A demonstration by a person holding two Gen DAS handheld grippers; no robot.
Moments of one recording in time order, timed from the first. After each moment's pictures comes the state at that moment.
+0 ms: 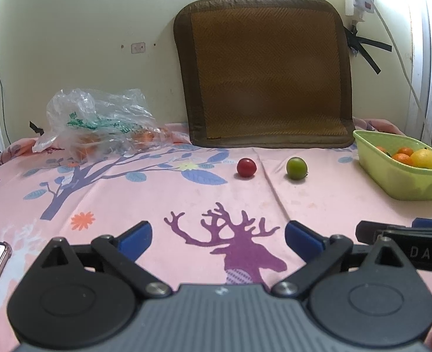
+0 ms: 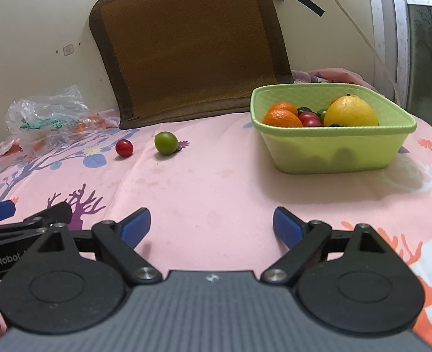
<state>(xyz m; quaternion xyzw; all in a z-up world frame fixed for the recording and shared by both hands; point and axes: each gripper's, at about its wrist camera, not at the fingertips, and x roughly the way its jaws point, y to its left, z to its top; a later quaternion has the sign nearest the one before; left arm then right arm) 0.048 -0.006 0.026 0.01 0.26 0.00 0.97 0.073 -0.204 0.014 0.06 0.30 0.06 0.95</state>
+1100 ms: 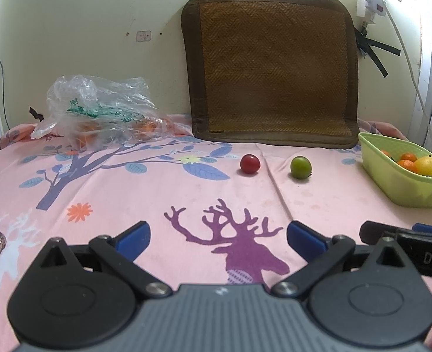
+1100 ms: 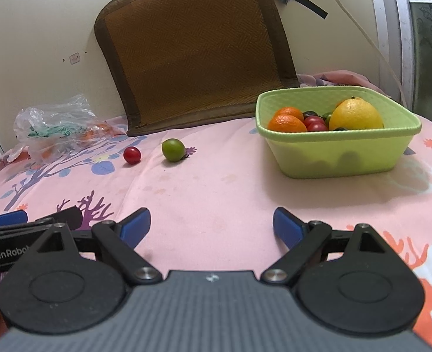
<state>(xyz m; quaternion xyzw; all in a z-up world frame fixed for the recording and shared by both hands) 0.056 0.003 0.025 -0.01 0.27 0.00 0.96 0.071 -0.204 0.016 0.07 0.29 0.08 0.95</state>
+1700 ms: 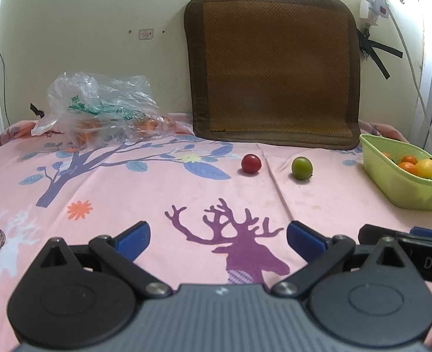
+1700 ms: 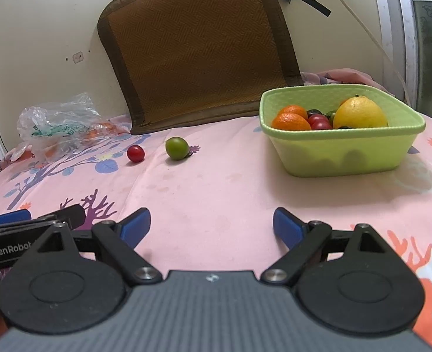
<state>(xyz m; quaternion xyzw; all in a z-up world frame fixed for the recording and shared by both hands) 0.057 0.004 0.025 -0.02 0.27 0.00 0.96 0.070 -0.202 0.016 0.08 0.29 0.08 0.95</state>
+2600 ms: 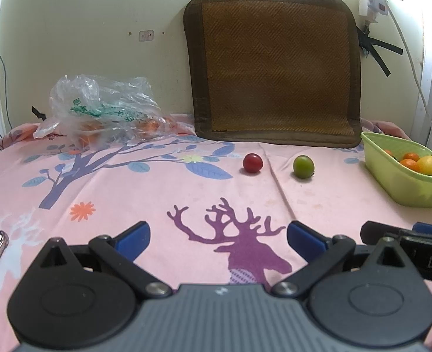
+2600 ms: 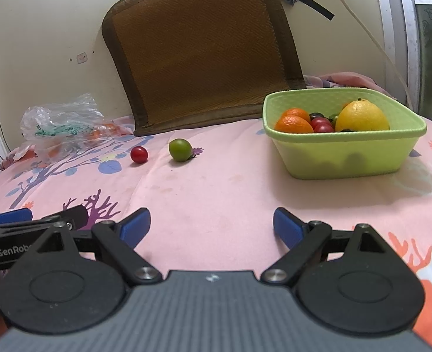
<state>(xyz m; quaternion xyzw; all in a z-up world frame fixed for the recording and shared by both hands) 0.056 0.002 0.025 -0.01 0.27 0.01 0.96 0.068 -0.203 0.018 0.07 0.28 0.09 0.95</state>
